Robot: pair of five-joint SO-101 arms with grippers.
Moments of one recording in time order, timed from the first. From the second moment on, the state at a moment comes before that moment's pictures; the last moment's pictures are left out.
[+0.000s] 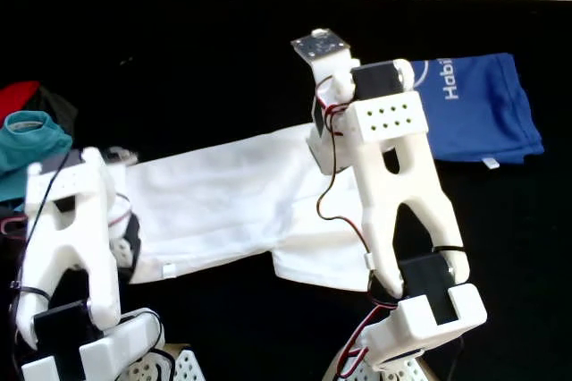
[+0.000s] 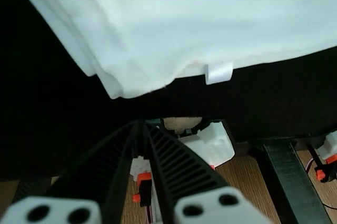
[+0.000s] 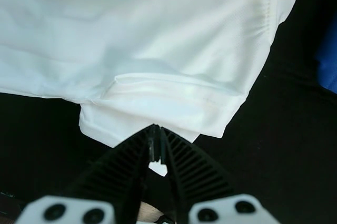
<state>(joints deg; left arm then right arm) -25.6 -14.7 38.9 88.5 -36.3 -19.9 3.0 -13.4 100.4 13.1</state>
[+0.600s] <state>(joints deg) -26.8 -14.6 48.5 72.8 -34.7 -19.9 3.0 -13.4 100.4 13.1</state>
